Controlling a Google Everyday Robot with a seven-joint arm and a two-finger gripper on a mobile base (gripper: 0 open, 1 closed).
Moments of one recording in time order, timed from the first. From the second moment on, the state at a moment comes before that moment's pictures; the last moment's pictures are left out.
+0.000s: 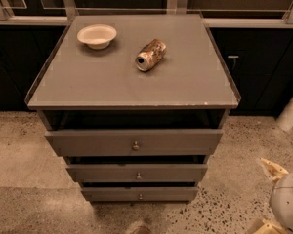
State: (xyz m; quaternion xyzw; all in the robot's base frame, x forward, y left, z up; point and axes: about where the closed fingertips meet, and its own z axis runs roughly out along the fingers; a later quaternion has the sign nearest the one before) arm 0.295 -0.208 0.804 -0.45 0.85 0.07 0.27
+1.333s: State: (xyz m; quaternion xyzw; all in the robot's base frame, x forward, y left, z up) arm 0.418 -0.156 0.666 -0.47 0.79 0.21 0.34
